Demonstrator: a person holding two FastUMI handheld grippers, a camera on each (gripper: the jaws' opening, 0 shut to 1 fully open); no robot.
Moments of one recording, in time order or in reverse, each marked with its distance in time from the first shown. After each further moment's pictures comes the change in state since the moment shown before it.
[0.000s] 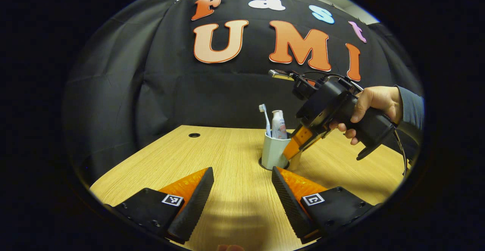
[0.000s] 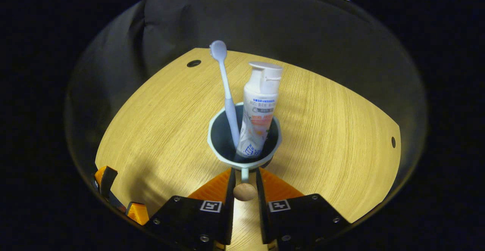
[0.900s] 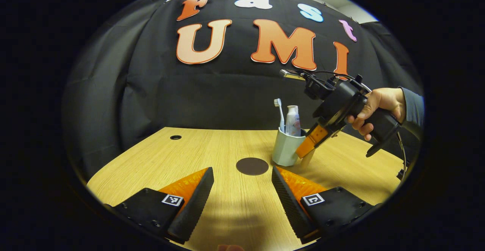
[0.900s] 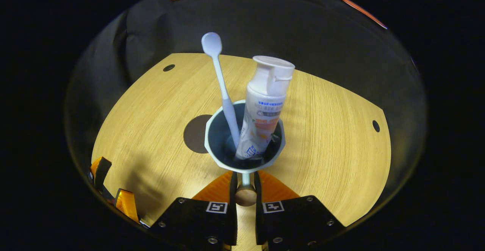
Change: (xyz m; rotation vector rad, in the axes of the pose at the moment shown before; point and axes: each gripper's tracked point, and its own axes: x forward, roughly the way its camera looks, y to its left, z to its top) left arm 0.011 -0.047 0.007 0.010 0.010 -0.081; right arm 0.010 -0.035 -0.022 0.076 0.035 -0.066
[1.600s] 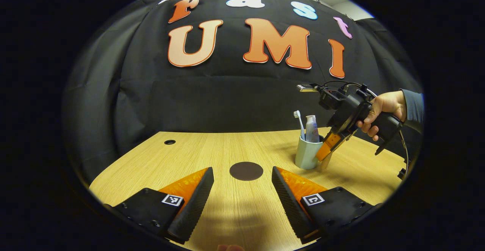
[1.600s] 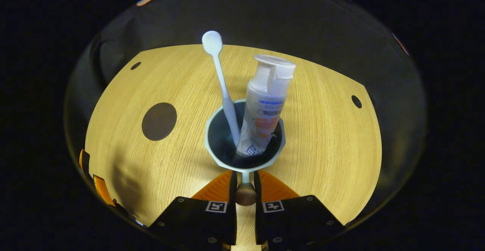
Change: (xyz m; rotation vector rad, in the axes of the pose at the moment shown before) left arm 0.012 -0.023 0.014 0.034 0.000 -0.027; right arm 0.002 -0.008 -0.019 0.109 0.125 -0.101
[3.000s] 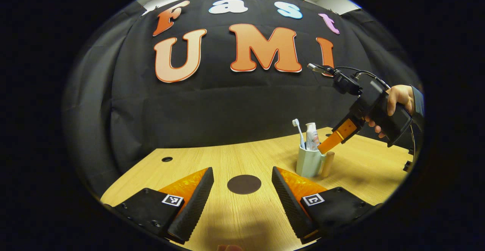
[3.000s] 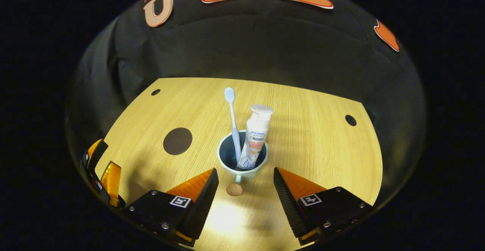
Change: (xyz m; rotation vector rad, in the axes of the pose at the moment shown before) left arm 0.021 -0.017 0.026 0.092 -0.039 -0.031; right arm -0.041 -0.006 0.023 0.036 -0.200 0.106
